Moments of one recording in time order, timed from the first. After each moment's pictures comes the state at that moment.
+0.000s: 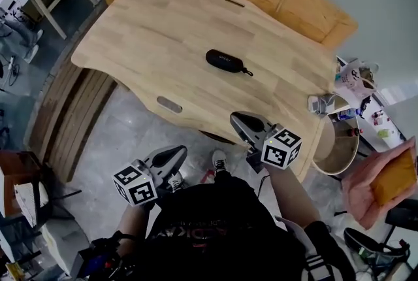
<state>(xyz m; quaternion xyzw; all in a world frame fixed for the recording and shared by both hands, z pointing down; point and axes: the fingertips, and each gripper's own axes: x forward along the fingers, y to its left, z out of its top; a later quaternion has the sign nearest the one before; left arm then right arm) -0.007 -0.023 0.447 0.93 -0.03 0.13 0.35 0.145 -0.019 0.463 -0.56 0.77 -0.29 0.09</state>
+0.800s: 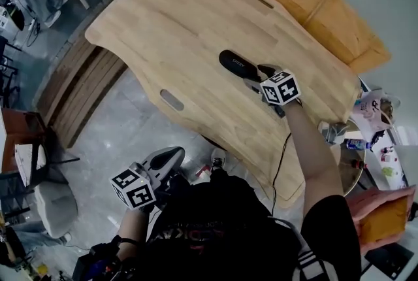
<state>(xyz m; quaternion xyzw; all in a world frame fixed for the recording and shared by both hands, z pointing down) 0.028 -0.029 0.463 0.90 -0.16 0.12 0.38 0.309 -0.169 0.609 -0.50 0.78 -0.27 -0.25</state>
